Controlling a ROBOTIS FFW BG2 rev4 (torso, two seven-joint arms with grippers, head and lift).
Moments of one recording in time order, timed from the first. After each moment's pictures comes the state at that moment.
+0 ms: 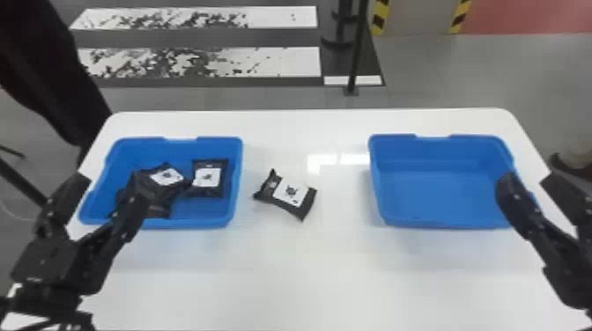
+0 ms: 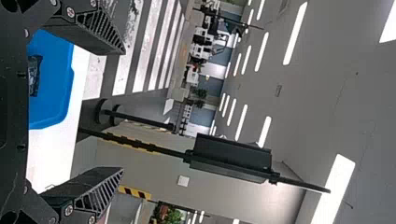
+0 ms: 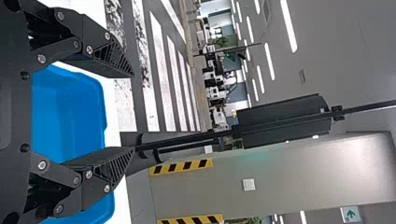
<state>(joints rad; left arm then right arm) 0.77 0.08 0.24 -2.22 0.47 -0.14 -0.29 0.79 0.00 -0.26 -2.36 -0.35 0.10 0.30</state>
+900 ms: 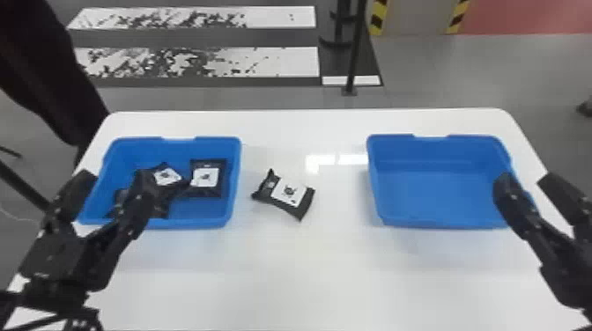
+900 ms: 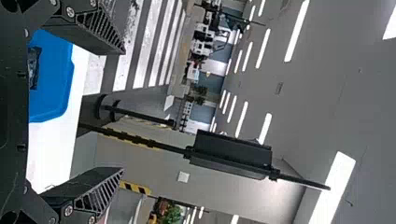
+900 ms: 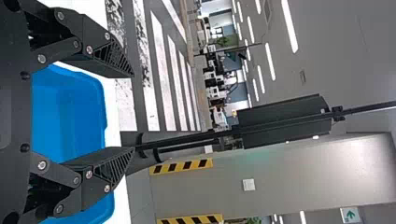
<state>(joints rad) 0.75 0.08 0.21 -2.22 0.46 -0.13 -0.29 0.79 0.00 -0.26 -2.36 -0.34 0.10 0.30</state>
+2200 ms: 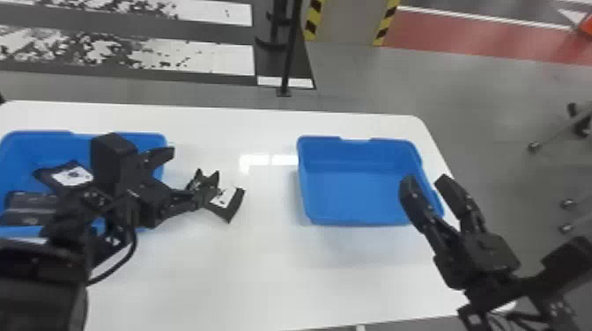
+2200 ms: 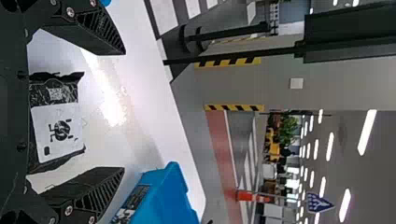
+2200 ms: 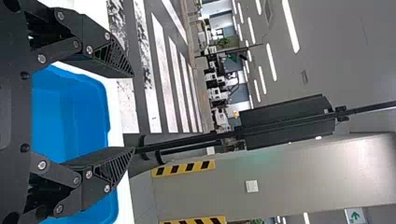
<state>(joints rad) 0.16 0.13 -0.12 -1.83 -0.05 0.37 -0.47 0.77 0.00 -0.25 -2.34 -0.34 0.10 0.30</state>
